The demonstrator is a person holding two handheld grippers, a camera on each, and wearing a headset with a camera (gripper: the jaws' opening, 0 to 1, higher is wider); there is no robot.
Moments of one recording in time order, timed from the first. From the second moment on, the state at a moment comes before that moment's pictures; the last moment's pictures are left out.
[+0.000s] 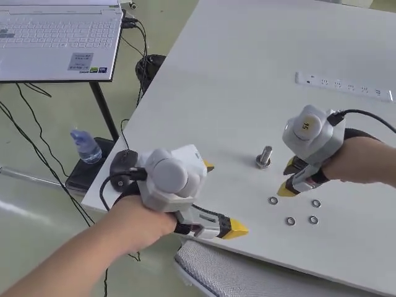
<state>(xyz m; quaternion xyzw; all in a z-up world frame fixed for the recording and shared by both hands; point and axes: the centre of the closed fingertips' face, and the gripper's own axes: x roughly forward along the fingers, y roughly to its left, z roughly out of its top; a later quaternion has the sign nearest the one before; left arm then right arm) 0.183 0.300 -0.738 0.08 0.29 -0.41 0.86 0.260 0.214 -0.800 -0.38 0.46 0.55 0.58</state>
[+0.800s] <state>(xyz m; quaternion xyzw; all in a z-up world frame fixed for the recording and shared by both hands) 0.182 0.302 -0.741 0.07 0.29 -0.41 0.86 0.262 0.209 -0.853 -0.40 0.45 0.53 0.59</state>
